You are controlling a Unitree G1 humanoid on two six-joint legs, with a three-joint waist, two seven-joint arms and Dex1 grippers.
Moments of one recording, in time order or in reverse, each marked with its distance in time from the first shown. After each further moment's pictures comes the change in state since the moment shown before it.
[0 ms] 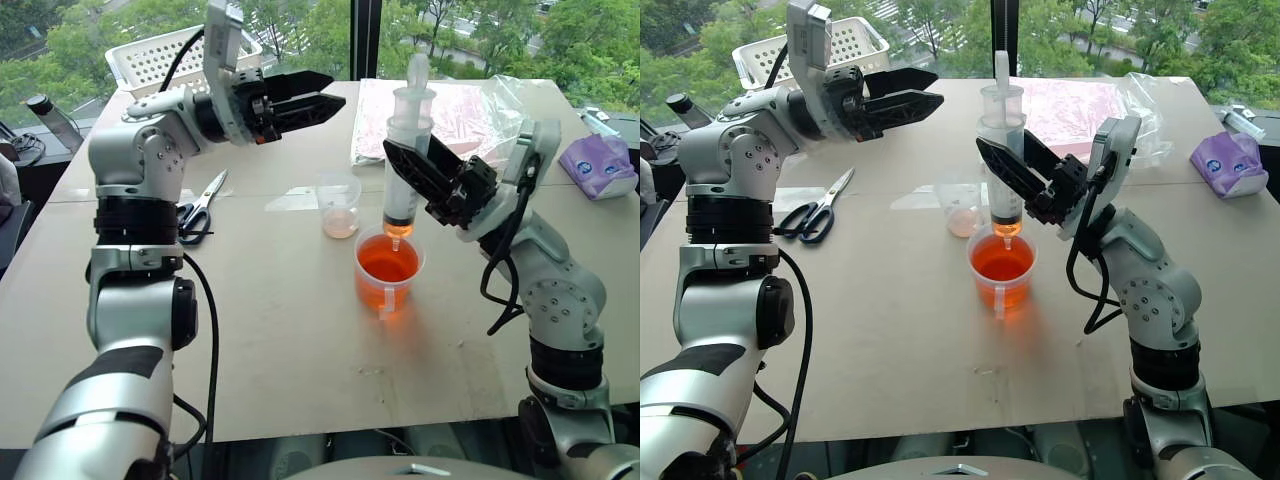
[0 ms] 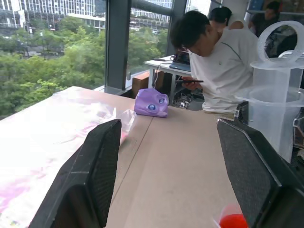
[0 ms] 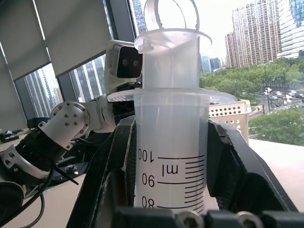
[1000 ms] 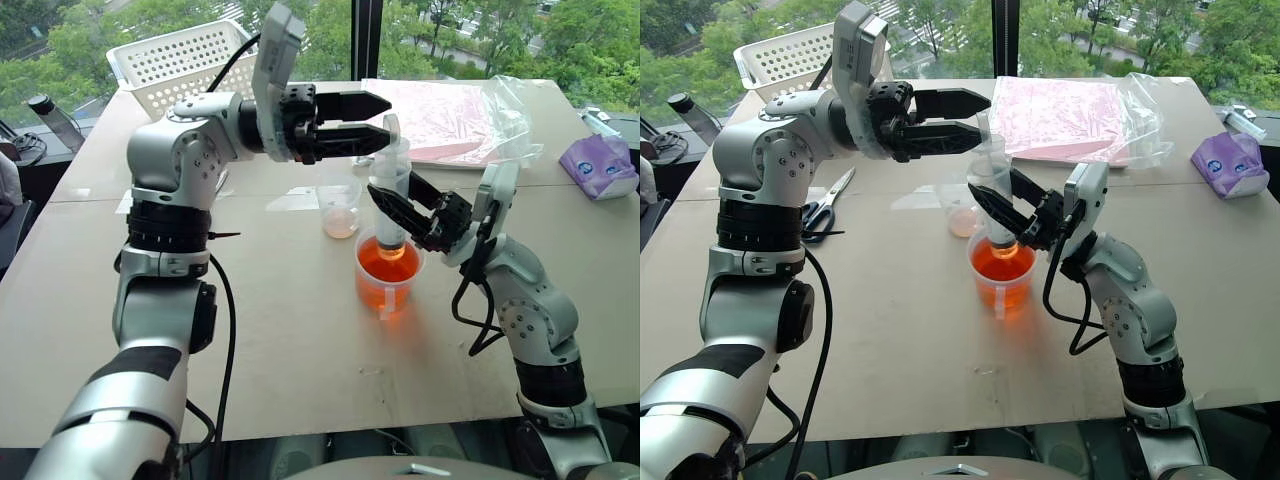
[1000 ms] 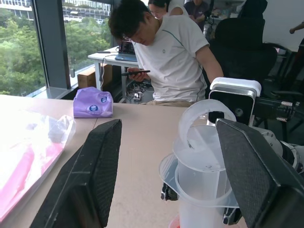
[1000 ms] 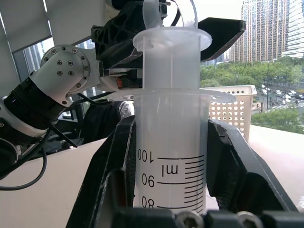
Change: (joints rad) left arm 0.016 -0.084 -0.096 -0.195 -0.045 0.092 -0.081; right arm 0.164 0.040 0.094 0.035 -0.204 -0.177 0.154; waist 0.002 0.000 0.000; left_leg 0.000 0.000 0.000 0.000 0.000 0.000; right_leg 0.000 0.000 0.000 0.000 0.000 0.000
